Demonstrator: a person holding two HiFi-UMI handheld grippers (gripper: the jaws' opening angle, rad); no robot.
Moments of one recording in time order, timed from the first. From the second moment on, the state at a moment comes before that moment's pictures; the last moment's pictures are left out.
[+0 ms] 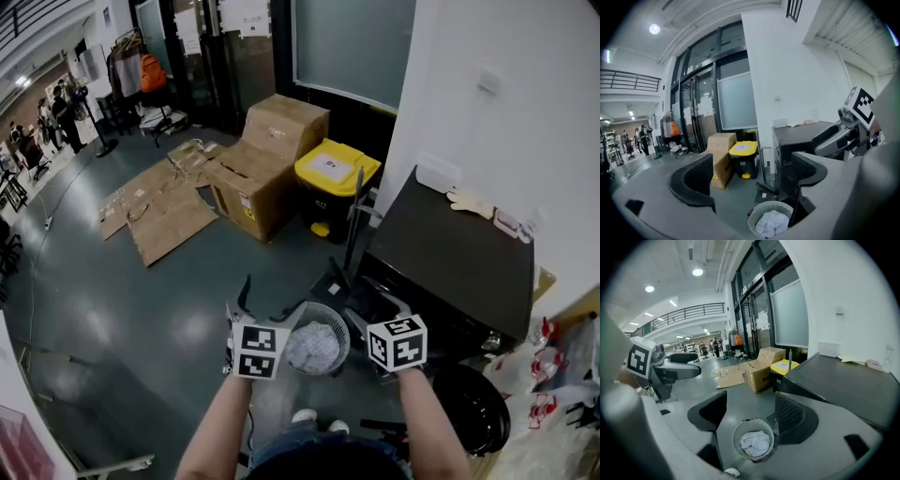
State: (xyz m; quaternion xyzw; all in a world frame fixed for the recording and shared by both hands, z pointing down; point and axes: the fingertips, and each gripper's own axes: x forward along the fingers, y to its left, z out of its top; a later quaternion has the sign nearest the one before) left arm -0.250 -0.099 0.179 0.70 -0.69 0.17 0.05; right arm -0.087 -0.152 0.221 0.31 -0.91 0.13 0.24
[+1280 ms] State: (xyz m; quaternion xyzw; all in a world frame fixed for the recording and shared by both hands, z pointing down) left arm -0.112 -0.160 0.116 0.80 -0.59 0.11 -0.02; right arm 0.129 -0.115 0.129 0.51 -0.85 0.06 0.13
